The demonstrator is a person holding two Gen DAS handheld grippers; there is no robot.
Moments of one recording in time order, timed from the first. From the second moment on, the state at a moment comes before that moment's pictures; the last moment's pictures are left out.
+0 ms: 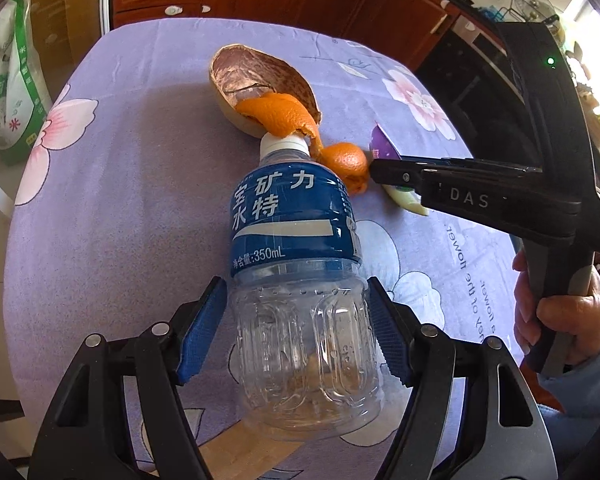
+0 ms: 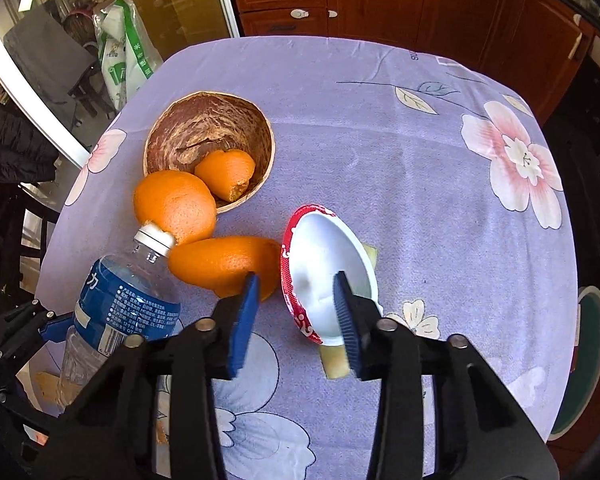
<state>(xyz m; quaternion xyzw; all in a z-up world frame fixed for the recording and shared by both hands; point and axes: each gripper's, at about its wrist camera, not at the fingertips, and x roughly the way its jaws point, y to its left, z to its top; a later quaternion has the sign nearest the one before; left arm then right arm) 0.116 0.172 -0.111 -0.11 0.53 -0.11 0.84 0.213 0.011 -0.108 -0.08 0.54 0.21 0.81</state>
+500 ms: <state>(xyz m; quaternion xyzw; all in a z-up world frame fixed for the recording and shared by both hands) 0.098 0.170 -0.099 -0.10 0.51 -0.07 0.85 0.185 -0.043 -0.068 0.00 0.52 0.22 0.82</state>
